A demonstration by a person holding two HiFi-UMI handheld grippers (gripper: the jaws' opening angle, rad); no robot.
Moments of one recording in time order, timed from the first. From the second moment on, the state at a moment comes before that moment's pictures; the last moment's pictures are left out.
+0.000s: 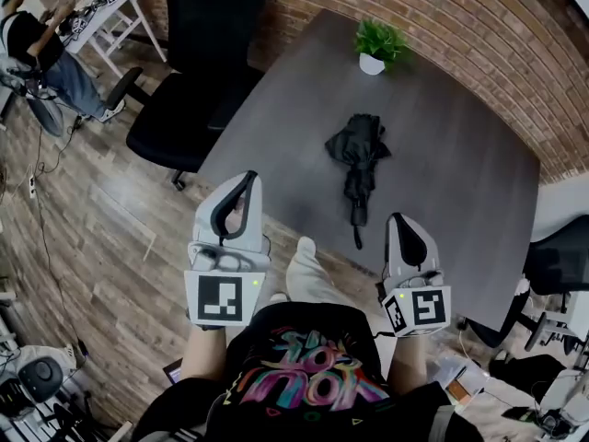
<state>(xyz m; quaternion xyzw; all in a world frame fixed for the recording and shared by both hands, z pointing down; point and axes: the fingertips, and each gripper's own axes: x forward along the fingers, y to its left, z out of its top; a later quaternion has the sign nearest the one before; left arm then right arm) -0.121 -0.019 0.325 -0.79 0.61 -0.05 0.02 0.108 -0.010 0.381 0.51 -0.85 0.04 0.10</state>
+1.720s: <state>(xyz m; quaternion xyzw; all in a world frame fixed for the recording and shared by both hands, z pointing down) -0.053 -0.216 0.311 -0.85 0.52 -0.05 0.01 0.144 -0.167 0.370 0.56 -0.82 0.07 0.09</state>
